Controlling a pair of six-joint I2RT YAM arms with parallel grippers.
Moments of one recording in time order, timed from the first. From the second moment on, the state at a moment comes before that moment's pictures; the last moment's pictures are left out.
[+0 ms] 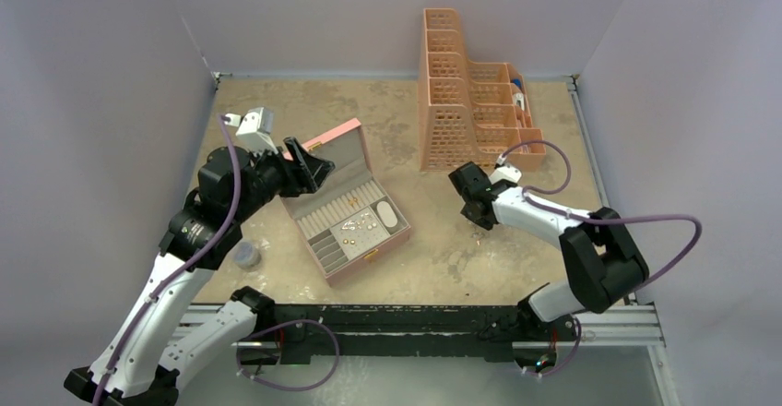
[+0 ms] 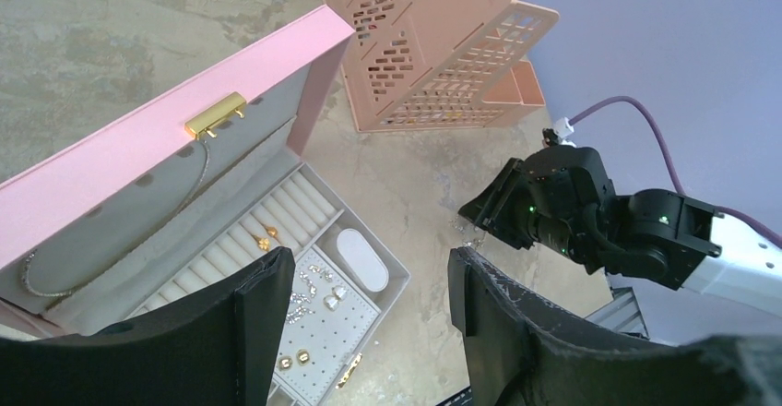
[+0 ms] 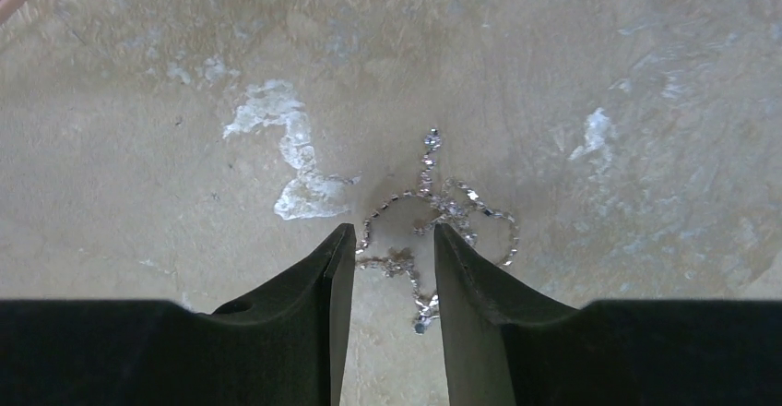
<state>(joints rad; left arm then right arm) -0.46 0.78 1.06 -0.56 0.06 -0.58 0.54 1.46 0.78 -0.57 0.55 1.10</state>
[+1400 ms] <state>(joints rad) -0.46 0.75 1.02 -0.55 0.06 -0.59 0.53 1.61 0.88 -0.58 0.47 1.07</state>
